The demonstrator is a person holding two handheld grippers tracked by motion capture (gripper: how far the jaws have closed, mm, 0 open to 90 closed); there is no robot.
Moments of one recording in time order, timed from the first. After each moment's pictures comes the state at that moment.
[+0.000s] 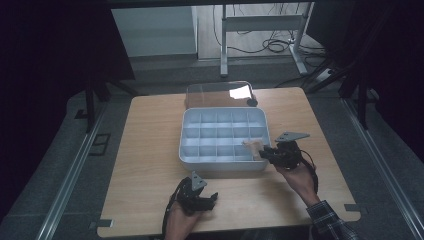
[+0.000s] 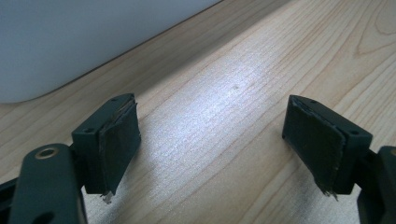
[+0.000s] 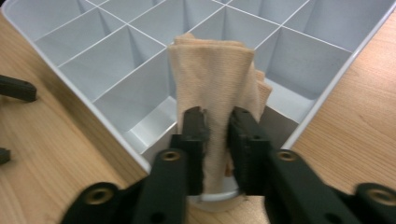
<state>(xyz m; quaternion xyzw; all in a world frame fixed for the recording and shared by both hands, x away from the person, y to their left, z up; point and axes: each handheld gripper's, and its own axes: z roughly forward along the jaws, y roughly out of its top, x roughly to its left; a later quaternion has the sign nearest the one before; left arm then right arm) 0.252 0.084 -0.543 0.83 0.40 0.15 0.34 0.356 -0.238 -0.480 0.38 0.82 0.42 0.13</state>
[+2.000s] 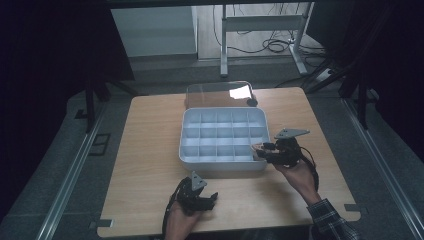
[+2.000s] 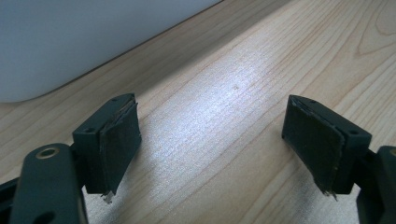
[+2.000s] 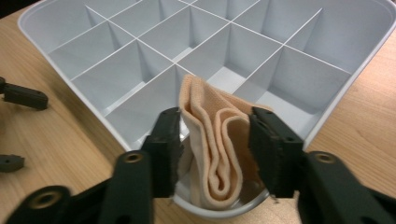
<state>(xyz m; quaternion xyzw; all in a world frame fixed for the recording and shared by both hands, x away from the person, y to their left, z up) 0.252 0.084 -0.543 0.83 0.40 0.15 0.34 0.358 -0.235 -0.467 0.37 0.82 0.42 0.13</state>
